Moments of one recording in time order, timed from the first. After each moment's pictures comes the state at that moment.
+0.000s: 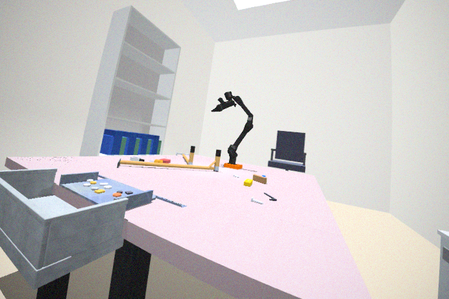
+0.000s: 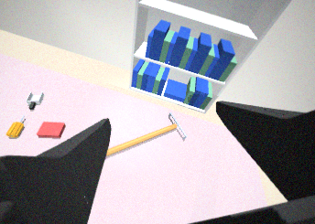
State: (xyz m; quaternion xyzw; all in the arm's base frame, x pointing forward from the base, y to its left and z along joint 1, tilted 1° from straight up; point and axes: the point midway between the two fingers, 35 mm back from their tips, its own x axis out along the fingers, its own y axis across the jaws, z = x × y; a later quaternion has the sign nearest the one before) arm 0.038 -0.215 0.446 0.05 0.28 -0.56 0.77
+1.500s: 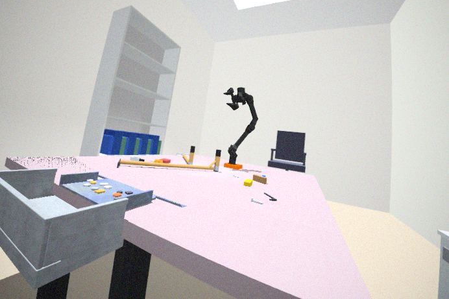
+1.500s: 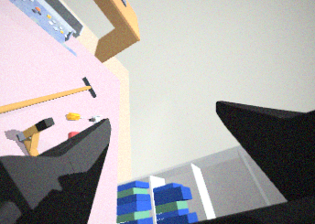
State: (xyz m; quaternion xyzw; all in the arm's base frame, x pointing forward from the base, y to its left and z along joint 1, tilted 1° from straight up) arm 0.129 -0.070 0.526 -0.50 0.22 -0.14 0.82
